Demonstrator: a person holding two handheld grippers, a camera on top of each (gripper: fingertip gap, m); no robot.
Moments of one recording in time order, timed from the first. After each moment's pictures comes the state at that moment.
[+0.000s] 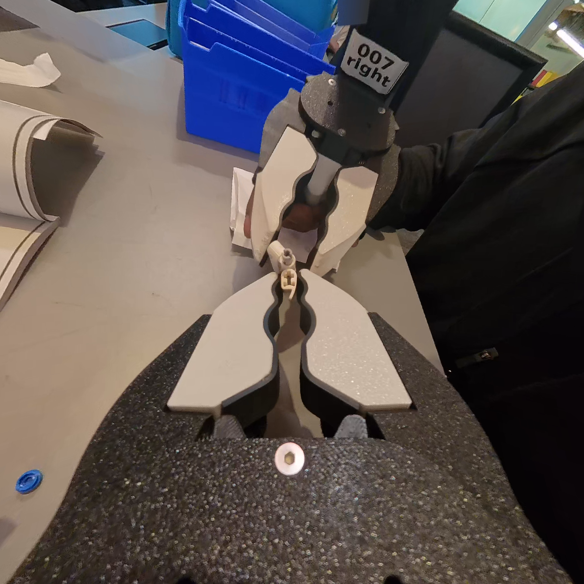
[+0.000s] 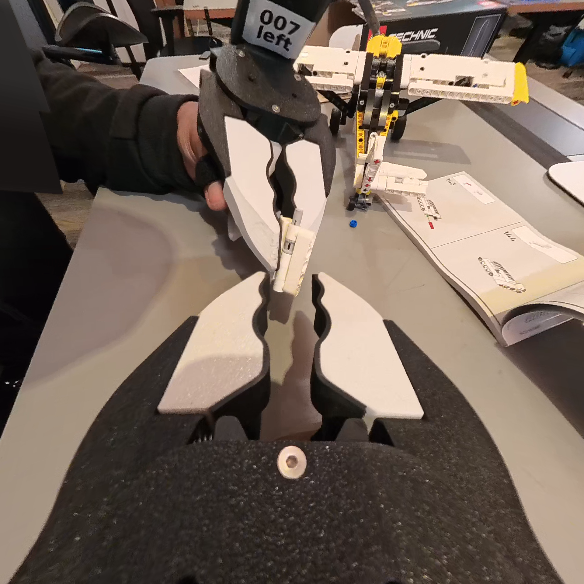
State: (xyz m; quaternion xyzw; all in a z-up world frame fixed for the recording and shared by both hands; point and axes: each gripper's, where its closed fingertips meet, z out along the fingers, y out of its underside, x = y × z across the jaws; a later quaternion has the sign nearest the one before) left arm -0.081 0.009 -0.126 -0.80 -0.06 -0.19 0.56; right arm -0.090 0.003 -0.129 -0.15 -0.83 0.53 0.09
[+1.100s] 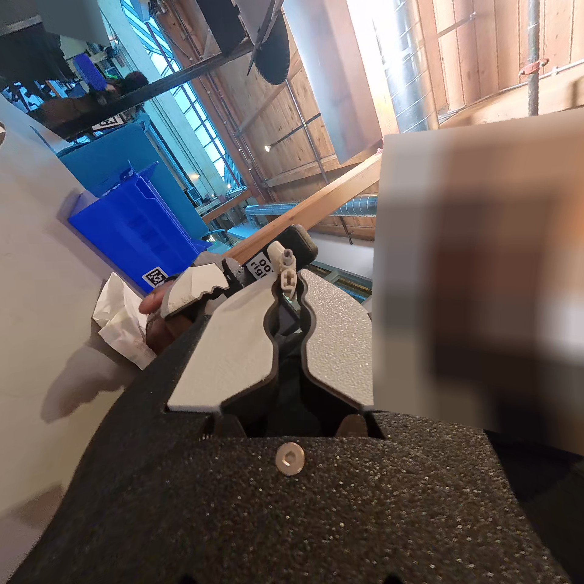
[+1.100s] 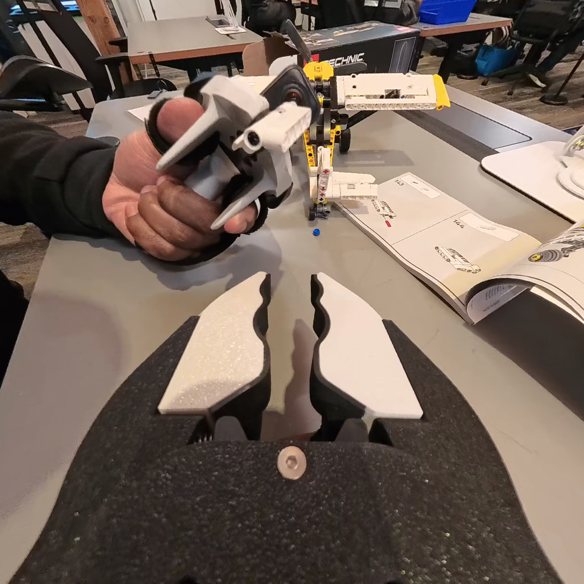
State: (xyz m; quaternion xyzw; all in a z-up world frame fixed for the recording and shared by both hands) left arm -0.109 -0.004 -0.049 -0.44 -0.24 -0.51 0.70; right arm -0.111 0.009 -0.124 -0.22 -0.79 0.56 0.14
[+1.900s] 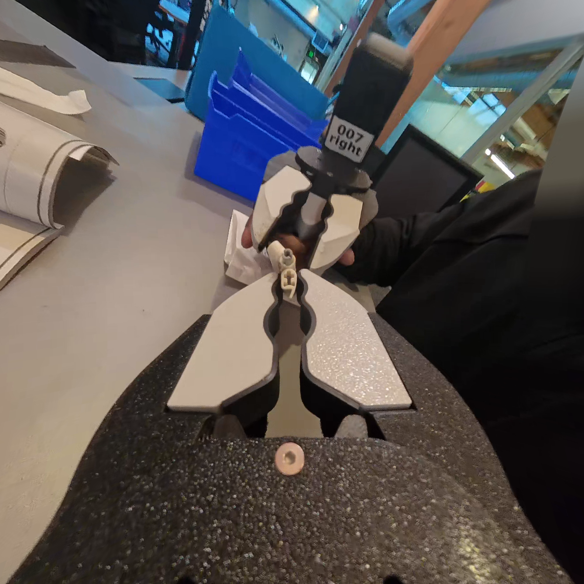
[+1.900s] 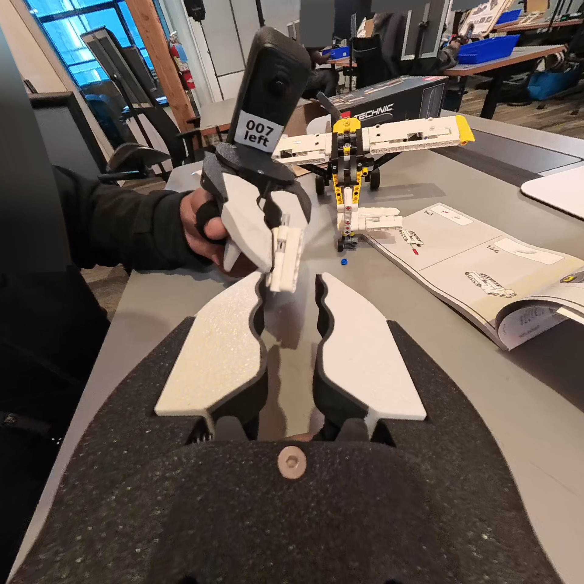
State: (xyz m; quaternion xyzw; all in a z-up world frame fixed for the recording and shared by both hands) left arm -0.091 0.010 -0.100 -0.74 -0.13 -0.24 0.62; right arm -0.102 0.011 -0.098 -0.20 -0.75 0.63 0.06
